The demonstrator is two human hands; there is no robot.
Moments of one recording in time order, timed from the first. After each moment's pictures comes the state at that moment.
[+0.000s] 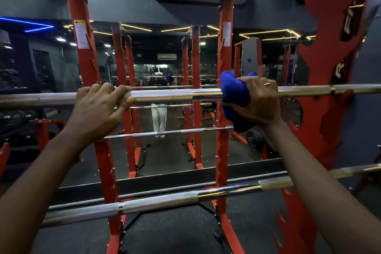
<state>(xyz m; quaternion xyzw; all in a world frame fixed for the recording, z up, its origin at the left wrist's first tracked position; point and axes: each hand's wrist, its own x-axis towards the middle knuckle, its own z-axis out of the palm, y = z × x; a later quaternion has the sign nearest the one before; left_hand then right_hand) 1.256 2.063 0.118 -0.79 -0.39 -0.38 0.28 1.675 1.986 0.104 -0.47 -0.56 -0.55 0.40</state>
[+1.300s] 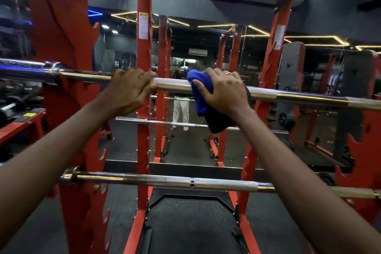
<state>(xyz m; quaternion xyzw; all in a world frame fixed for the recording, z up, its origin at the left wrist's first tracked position) 1.069 2.101 0.124 -0.82 -0.37 -0.33 0.29 1.368 2.040 0.141 -0.52 -0.67 -0.41 0.34</state>
